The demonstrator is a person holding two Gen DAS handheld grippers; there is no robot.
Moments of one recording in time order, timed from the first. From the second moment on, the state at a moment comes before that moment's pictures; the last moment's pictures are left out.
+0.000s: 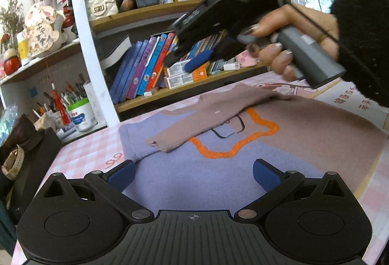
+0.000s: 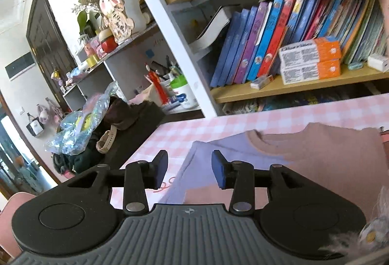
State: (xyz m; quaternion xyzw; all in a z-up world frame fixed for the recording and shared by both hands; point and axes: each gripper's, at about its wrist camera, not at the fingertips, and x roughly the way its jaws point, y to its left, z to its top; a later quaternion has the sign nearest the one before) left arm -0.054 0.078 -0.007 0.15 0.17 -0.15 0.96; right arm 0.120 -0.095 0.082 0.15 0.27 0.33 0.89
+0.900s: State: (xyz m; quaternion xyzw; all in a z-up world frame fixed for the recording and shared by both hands) left arm -0.050 0.039 -0.024 0.29 0.20 -0.09 0.93; right arm -0.097 -0.263 0.015 0.00 0.28 0.24 0.93
